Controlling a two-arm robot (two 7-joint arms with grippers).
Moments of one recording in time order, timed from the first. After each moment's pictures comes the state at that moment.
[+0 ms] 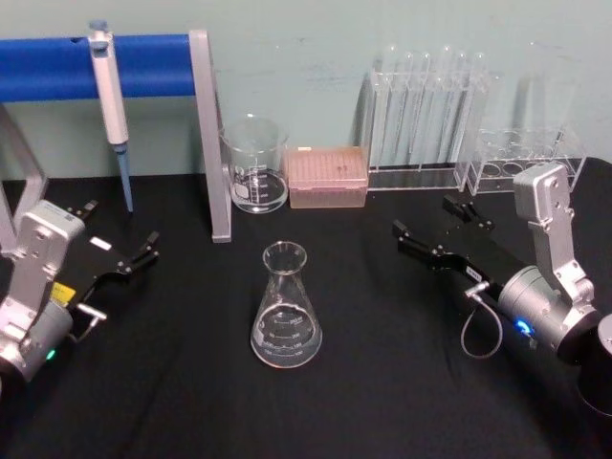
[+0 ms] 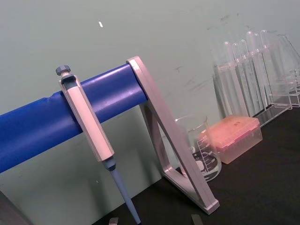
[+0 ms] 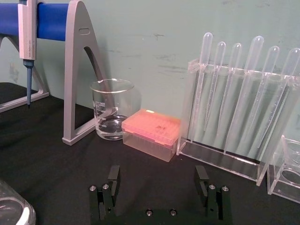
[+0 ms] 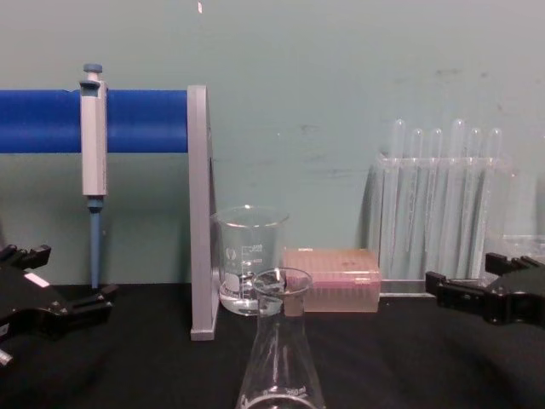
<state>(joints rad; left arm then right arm) -0.20 0.60 0.45 -1.41 -0.25 -0.12 0.03 0.24 0.37 -0.31 -1.35 0.33 -0.03 0.31</state>
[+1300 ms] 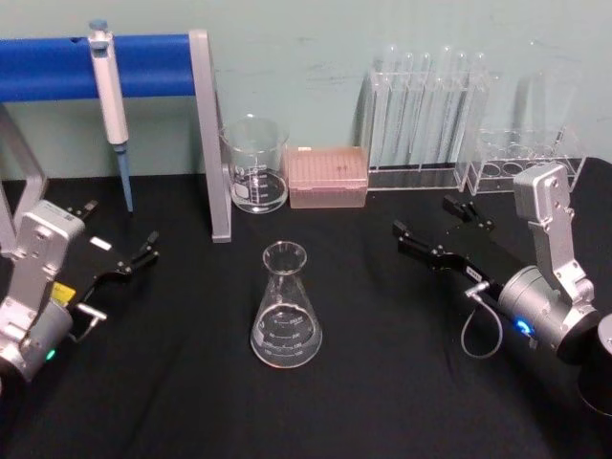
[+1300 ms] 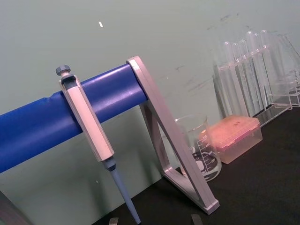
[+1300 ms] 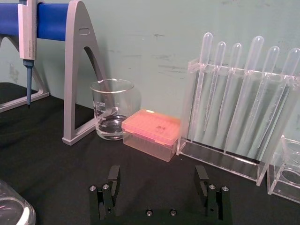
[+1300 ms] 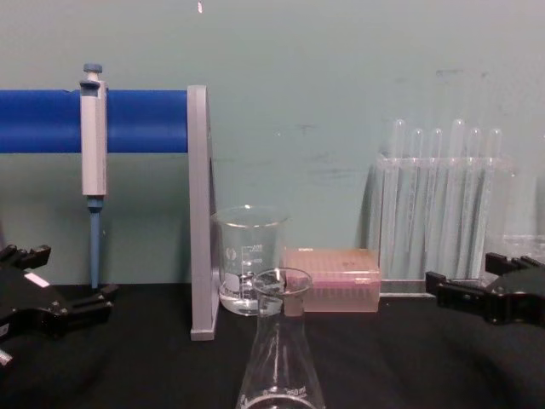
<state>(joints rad) -0.20 0.60 0.45 -1.41 -0.25 -0.12 0.03 0.24 0.37 -0.31 -1.35 0.33 -0.03 0.31</state>
